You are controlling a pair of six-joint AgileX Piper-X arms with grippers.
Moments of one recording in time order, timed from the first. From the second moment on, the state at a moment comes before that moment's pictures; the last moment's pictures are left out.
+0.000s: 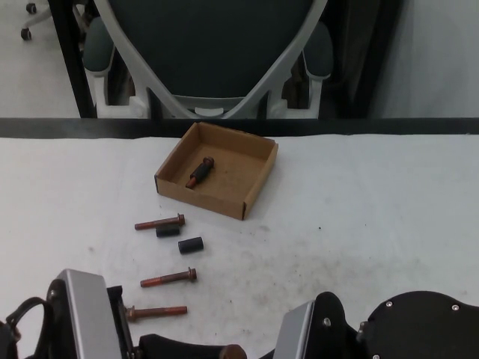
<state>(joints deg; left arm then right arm) -49.3 39.8 -7.6 -14.0 19.0 6.8 64.0 67.1 -25.1 -6.9 -6.0 -5.0</state>
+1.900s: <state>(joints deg) -49.3 34.1 -14.2 4.7 3.3 3.8 60.1 66.5 -27.4 -2.9 0.3 -5.3</state>
